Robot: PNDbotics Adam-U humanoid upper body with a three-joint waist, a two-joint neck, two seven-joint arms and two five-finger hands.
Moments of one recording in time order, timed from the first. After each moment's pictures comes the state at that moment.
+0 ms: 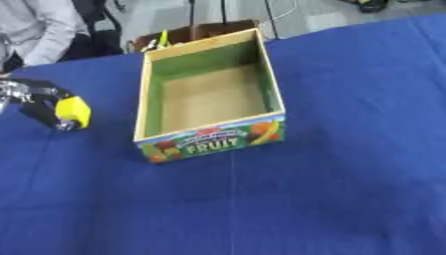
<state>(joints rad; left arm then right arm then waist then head) -1.04 0.68 -0.01 -0.84 -0.97 -0.05 -0.83 -0.29 -0.83 -0.09 -1.98 0.39 -0.41 -0.24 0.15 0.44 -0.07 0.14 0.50</state>
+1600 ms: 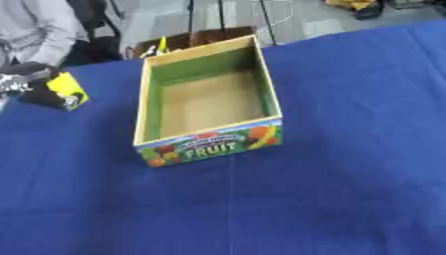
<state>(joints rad) -1.06 0.67 -0.01 -0.86 -0.96 0.00 -0.50 -0.28 -0.83 -0.09 -1.98 0.38 -0.41 -0.25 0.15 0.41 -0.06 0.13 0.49</state>
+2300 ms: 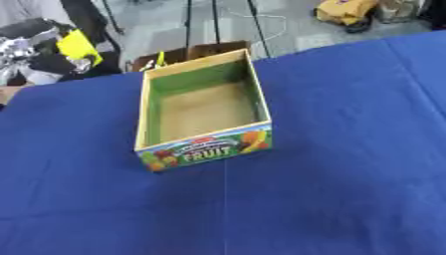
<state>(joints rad) -1.14 0.58 -0.07 -1.02 -0.93 0.01 -0.49 -0.29 -0.83 -0.09 -1.98 0.32 -0.39 -0.22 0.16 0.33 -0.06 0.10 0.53</state>
